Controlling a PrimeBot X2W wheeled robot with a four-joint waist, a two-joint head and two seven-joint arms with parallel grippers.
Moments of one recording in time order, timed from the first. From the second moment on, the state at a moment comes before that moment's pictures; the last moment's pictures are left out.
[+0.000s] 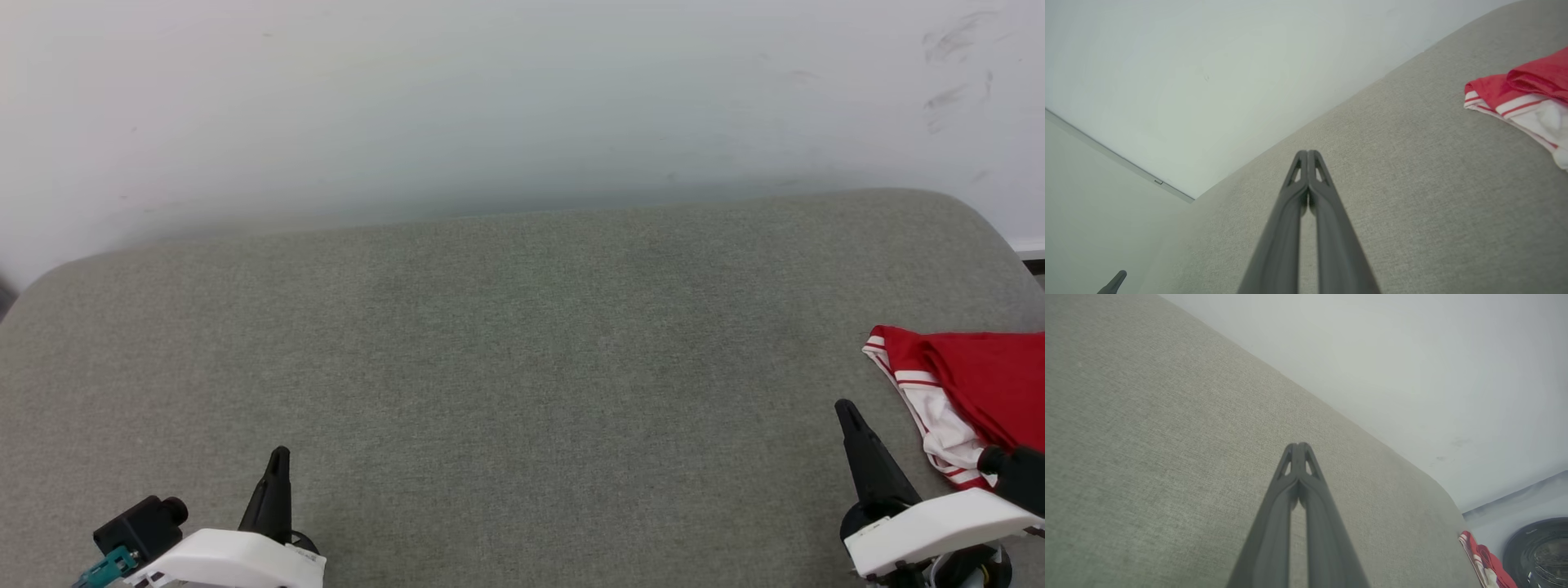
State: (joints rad) left arm 0.03 0.17 -0.06 0.16 -0.82 0.02 -0.12; right arm 0.03 -0.06 -0.05 0.05 0.71 0.13 0.08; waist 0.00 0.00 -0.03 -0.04
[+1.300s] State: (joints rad) left arm -0.03 0.11 0.03 0.20 -1.23 -0.06 0.00; right arm -0.04 -0.06 -0.08 0.15 1.17 0.13 0.10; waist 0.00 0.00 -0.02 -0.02
